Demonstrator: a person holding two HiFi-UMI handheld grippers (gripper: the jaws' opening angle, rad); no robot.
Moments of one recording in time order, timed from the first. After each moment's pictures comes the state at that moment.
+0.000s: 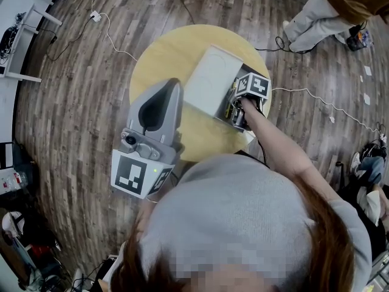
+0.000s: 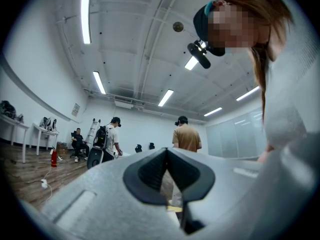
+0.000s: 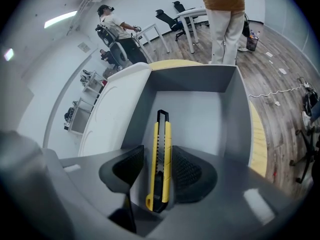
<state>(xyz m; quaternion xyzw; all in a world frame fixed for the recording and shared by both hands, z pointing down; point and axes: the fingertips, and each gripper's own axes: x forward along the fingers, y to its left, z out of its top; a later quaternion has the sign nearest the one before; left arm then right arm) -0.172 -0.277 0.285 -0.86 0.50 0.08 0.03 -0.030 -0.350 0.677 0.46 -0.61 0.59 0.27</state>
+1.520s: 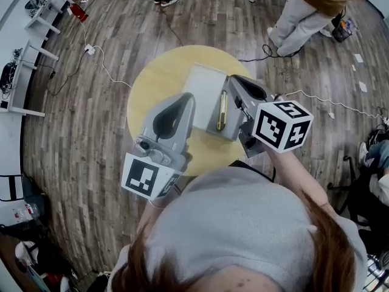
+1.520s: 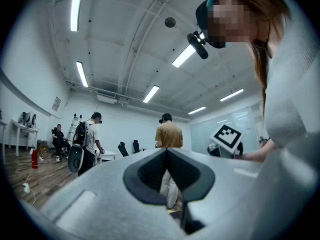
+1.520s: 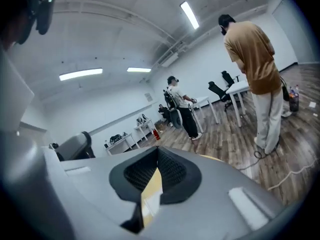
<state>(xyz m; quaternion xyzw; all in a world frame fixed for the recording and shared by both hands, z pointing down) -0.106 -0.278 0.289 -0.91 0.41 0.06 0.03 -0.024 -0.343 0.371 0.41 -0.86 0.30 0.01</state>
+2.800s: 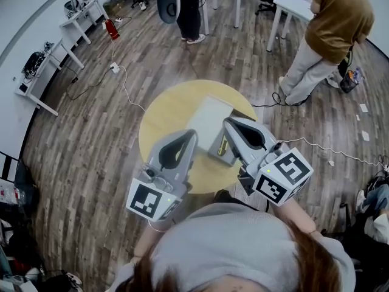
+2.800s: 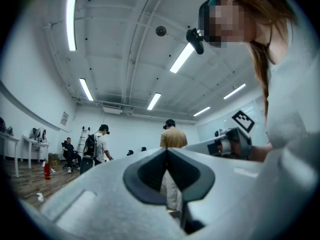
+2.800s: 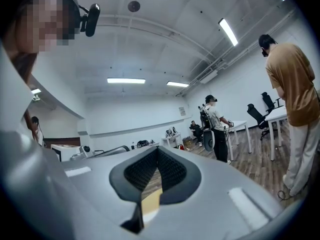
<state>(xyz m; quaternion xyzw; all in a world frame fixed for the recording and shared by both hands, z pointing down) -0.108 -0.201 0.266 -0.88 0.46 0.07 0.08 -0.051 -0.236 0.276 0.27 -0.95 0.12 -0.05</state>
